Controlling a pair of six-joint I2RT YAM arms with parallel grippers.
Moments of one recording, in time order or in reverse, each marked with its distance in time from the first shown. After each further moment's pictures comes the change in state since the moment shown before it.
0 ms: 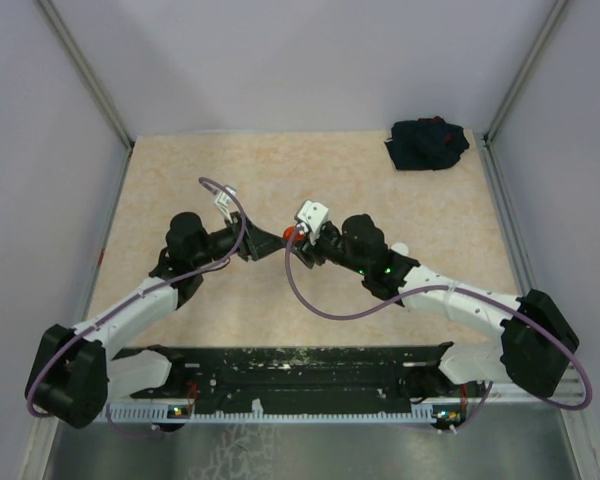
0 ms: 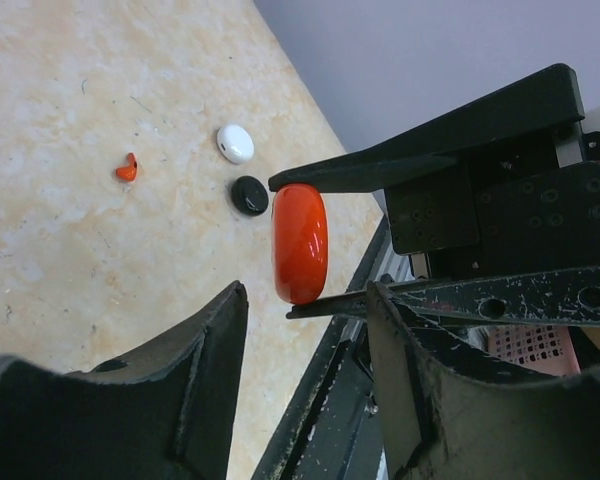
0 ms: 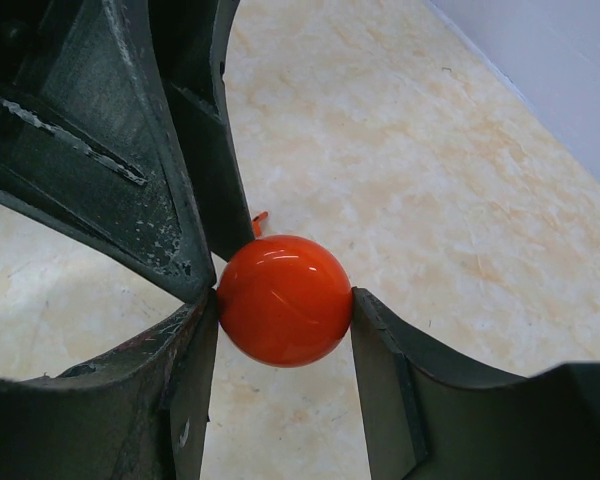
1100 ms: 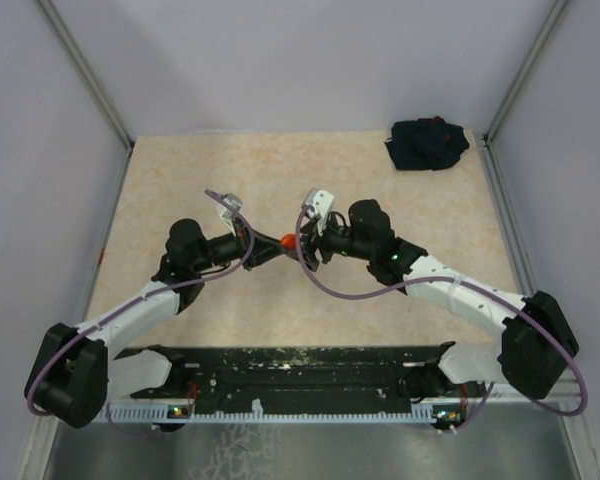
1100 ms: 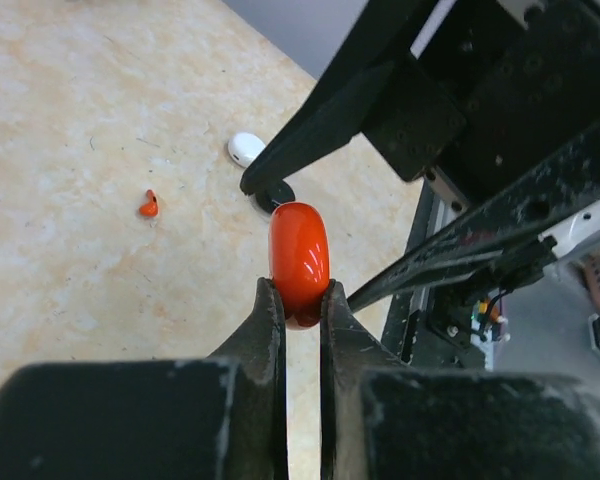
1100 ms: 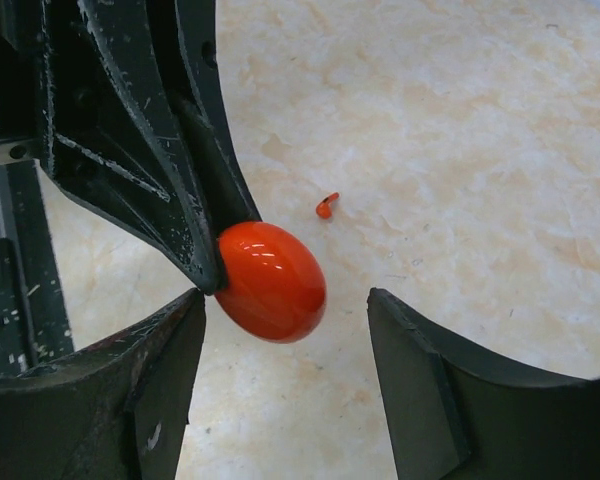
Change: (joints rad) left arm -0.015 0.011 -0.055 0.143 0.065 0.229; right arm -0.083 0.015 0.063 -0.117 -0.215 0.123
